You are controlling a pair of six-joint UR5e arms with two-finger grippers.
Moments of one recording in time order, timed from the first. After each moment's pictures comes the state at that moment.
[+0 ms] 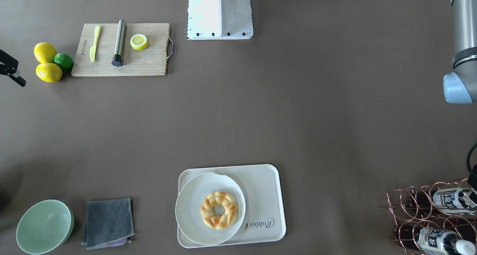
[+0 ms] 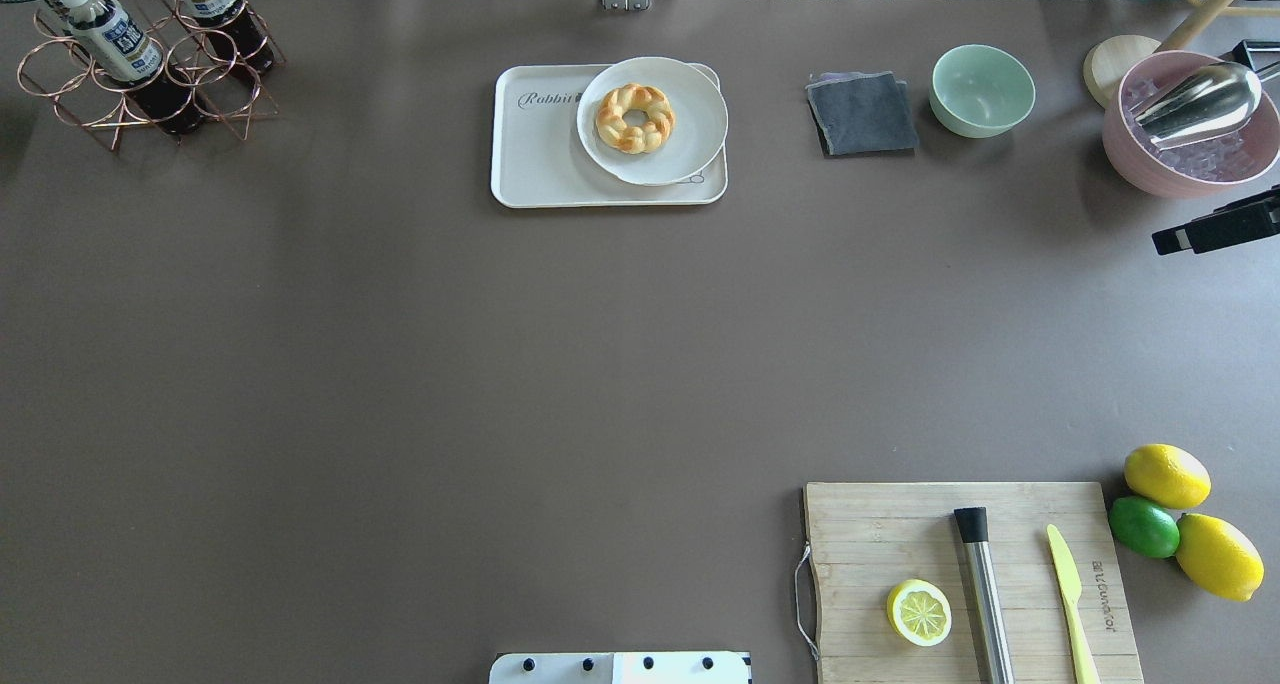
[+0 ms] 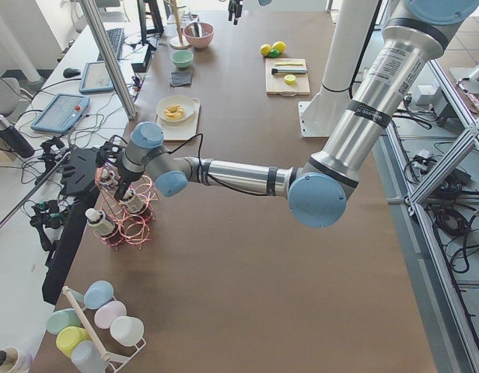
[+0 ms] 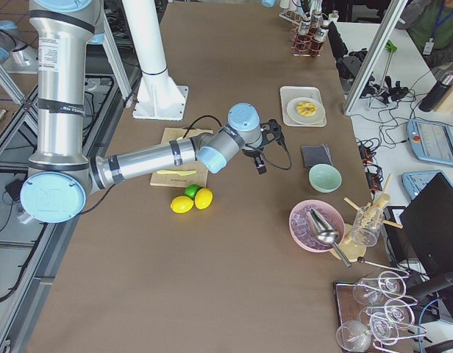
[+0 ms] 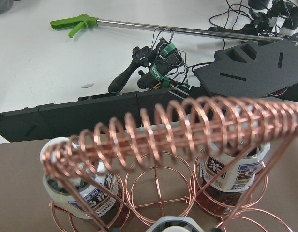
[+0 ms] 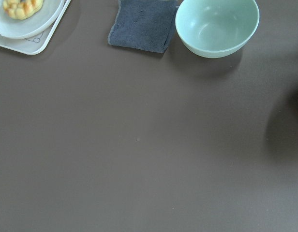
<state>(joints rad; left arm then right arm) -1.30 -2.04 -1.19 -2.37 -2.02 -0.66 1.23 -1.65 1.90 -1.02 2.39 0.44</state>
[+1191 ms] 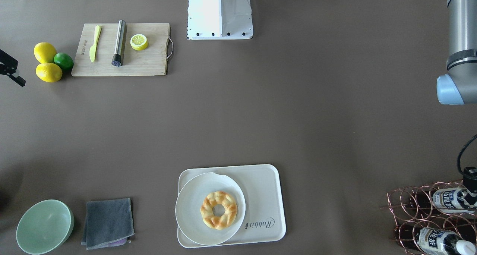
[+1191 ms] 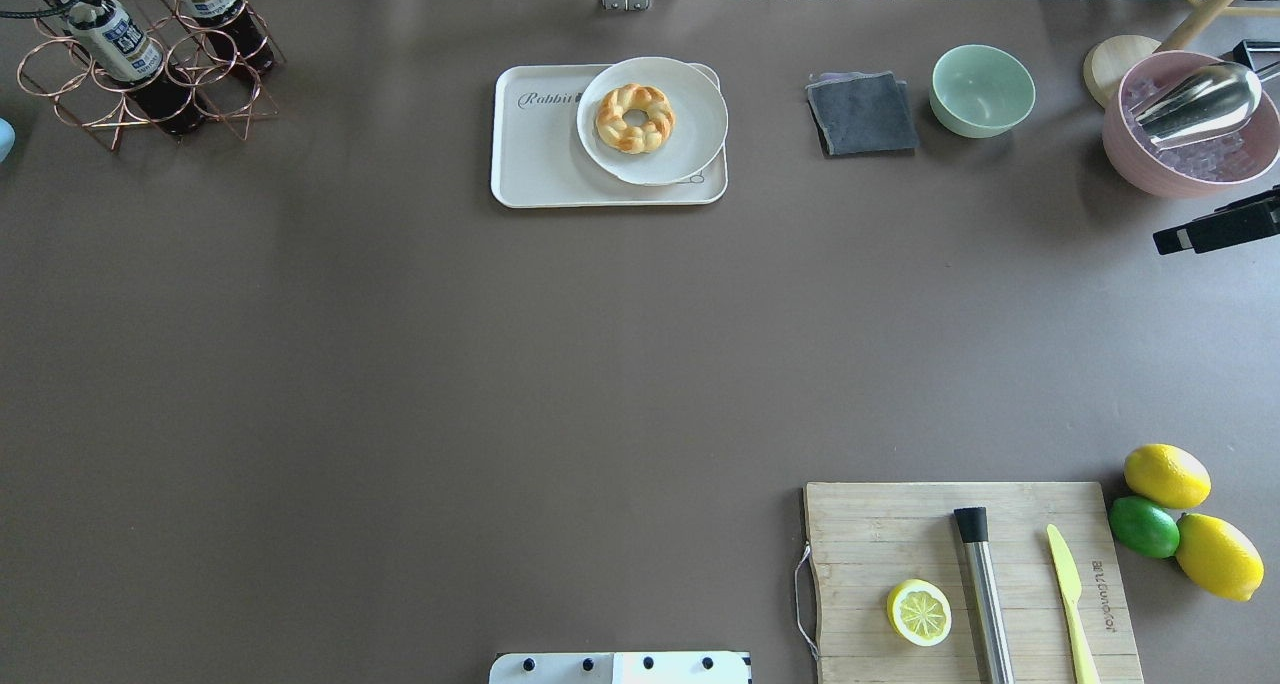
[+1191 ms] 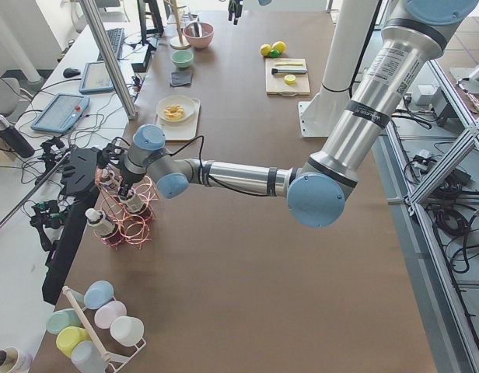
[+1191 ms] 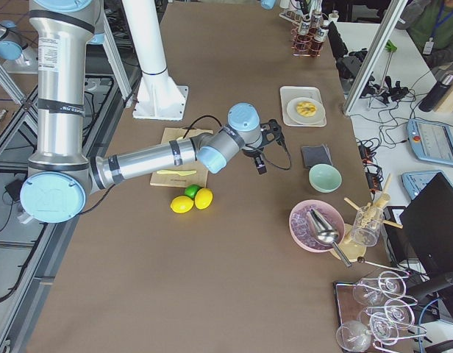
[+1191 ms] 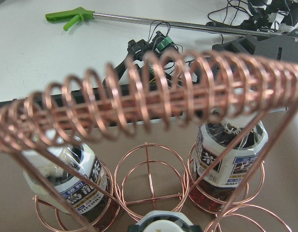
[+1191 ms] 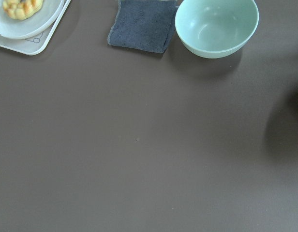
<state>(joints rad) -1.28 -2.04 -1.17 -2.39 -2.01 -0.67 1.23 -1.66 1.91 -1.02 2.39 0.43</state>
